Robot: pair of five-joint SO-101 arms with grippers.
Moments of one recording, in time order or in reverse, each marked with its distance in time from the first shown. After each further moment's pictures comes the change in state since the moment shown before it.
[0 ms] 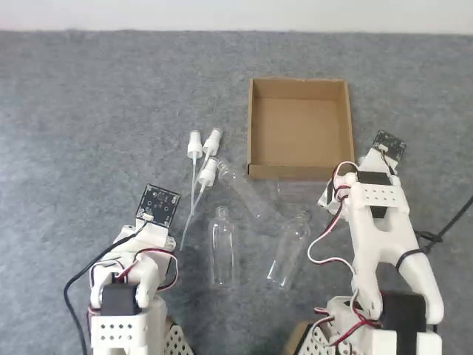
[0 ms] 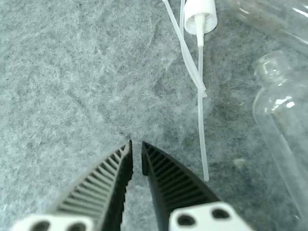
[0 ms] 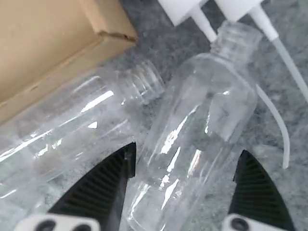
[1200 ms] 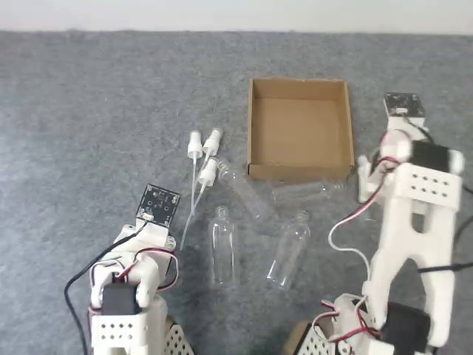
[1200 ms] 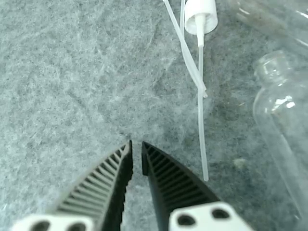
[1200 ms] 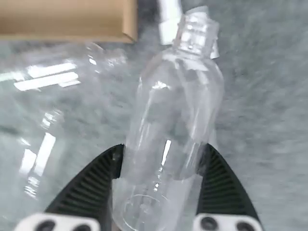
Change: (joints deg) left arm 0.0 0.0 0.0 0.0 0.0; right arm 12.4 -5.4 -26.9 31.4 43.3
